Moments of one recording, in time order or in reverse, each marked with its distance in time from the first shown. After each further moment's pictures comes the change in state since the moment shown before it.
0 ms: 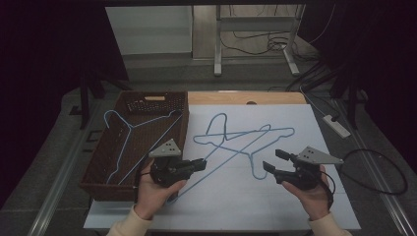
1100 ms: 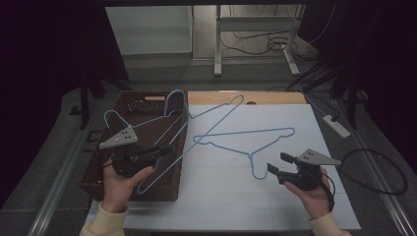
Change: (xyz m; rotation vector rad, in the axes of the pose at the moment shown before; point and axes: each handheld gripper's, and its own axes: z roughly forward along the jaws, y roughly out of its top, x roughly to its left) left arm 0.029 0.006 -0.073 -0.148 0.088 -0.015; right arm -0.018 -0.022 0.006 0.065 -0.070 0.031
